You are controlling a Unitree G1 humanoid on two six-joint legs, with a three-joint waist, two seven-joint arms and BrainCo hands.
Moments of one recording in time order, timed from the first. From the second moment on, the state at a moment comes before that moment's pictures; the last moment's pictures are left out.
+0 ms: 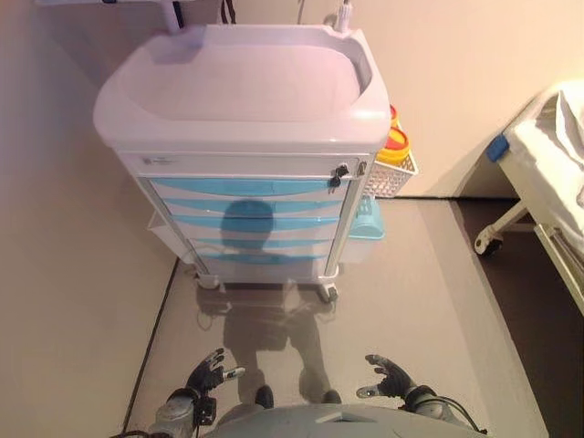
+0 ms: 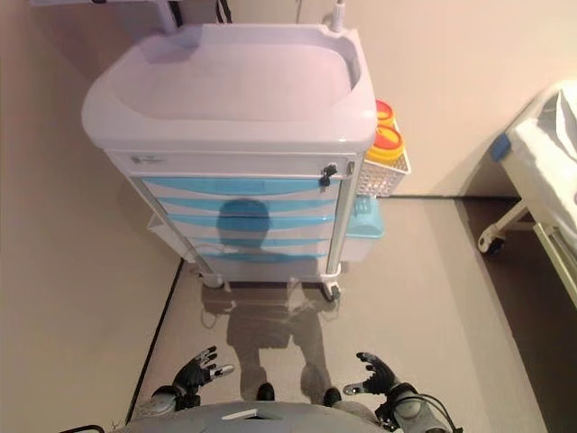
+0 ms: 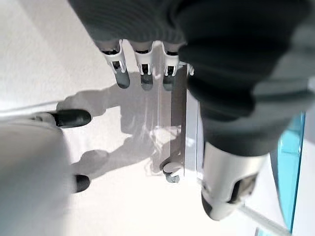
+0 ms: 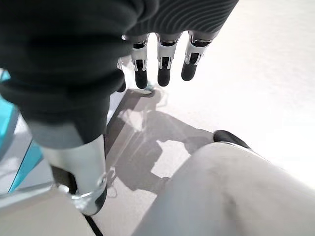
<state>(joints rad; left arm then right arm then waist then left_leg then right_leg) -0.10 0.24 -0.19 1.24 -0.43 -0.30 -0.19 -0.09 -0.26 0.31 1.24 -0.12 -0.37 0.02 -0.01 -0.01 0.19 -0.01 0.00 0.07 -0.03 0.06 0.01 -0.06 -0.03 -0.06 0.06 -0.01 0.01</state>
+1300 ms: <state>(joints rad) -0.90 0.47 -0.03 1.01 -1.86 -0.30 -0.54 -0.24 -0.31 0.41 1.07 0.08 -0.46 -0.08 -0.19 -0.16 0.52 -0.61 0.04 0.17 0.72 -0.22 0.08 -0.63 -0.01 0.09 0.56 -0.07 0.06</state>
